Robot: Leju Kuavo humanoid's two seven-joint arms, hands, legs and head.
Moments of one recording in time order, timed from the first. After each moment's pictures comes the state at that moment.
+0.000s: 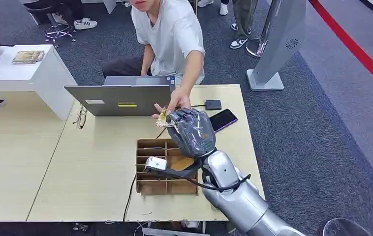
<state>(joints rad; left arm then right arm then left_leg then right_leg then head) -0.13 -0.08 -1.30 -0.02 1.57 0.44 -0.22 -0.40 0.07 0.59 -1.27 1.21 -0.58 0.03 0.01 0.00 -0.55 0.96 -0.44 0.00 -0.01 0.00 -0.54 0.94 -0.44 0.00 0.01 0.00</state>
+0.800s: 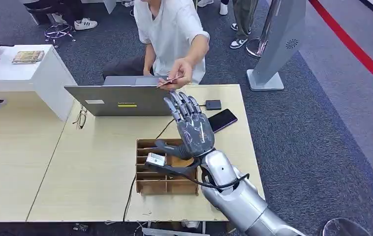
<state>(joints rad) -0.13 -0.08 -1.30 -0.02 1.57 0.43 -0.21 -0.40 0.08 0.59 -1.24 1.23 -0.52 0.08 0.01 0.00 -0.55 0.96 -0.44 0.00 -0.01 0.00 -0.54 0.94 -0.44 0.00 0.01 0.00</state>
